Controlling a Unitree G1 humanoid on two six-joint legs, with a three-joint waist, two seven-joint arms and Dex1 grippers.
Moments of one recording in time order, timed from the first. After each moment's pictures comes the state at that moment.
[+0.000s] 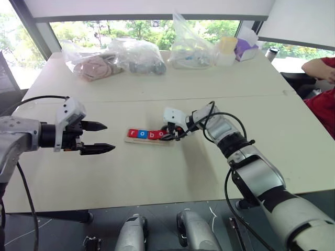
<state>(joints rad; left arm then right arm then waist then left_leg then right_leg) -0.36 1.08 0.13 -0.17 -0.58 0.75 -1.19 -1.04 -0.23 0.37 0.85 -0.15 0.10 1.17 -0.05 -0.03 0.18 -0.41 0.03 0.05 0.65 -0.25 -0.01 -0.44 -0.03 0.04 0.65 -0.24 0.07</state>
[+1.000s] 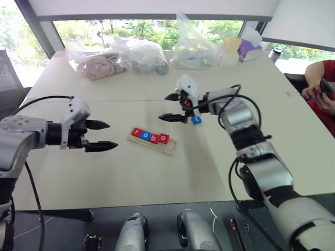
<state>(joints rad) -0.42 1.03 0.07 -0.10 -0.53 0.73 -1.20 -0.96 -0.33 0.15 0.43 0.06 0.39 1.13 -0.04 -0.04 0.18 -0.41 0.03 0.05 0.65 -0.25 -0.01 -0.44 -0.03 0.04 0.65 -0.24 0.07</state>
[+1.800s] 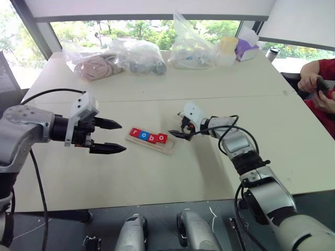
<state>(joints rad) -0.51 1.05 0.02 -0.18 -0.60 0.80 -1.28 -0.79 -0.30 0.24 0.55 -0.06 0.19 0.85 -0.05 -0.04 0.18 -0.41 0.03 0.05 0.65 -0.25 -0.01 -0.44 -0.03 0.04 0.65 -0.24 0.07</state>
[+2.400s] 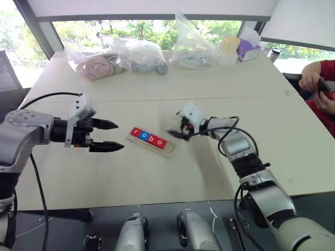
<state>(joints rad) -0.49 1.03 0.02 -0.13 -0.58 0.77 -1.23 -0.76 -0.34 0.14 0.40 -0.02 0.29 0.73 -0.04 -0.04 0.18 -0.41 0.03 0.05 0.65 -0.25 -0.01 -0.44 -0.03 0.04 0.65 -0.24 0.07</state>
